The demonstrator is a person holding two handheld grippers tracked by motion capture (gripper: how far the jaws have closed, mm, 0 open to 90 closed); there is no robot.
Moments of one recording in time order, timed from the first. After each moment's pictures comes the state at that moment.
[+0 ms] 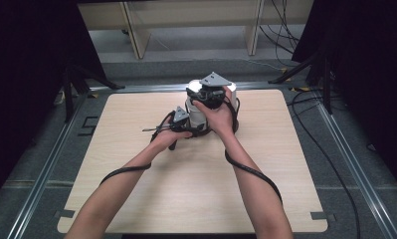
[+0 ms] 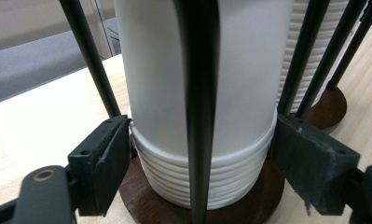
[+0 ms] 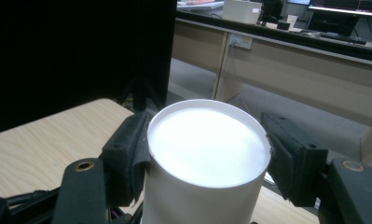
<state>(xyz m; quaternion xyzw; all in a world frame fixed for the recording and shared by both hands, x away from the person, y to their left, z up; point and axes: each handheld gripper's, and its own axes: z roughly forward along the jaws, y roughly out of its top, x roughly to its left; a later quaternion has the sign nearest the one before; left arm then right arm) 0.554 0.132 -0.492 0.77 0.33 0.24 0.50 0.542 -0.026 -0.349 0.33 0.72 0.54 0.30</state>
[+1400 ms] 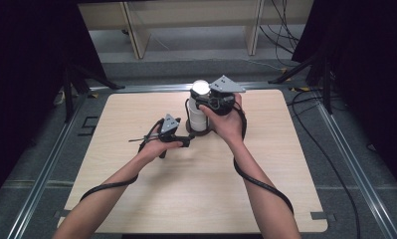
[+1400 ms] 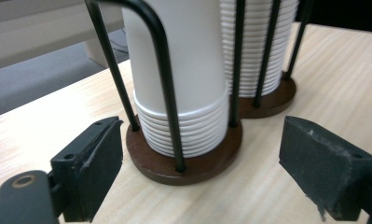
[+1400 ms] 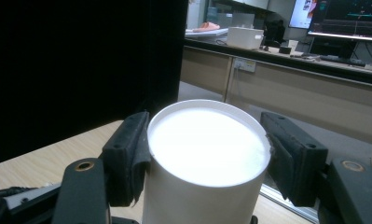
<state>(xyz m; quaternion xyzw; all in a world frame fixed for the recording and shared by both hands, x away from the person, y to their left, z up) 0.499 0.163 -0.474 0.76 0.30 0.26 0.51 0.499 -0.048 -0.329 0.30 0.70 0.58 0.30</state>
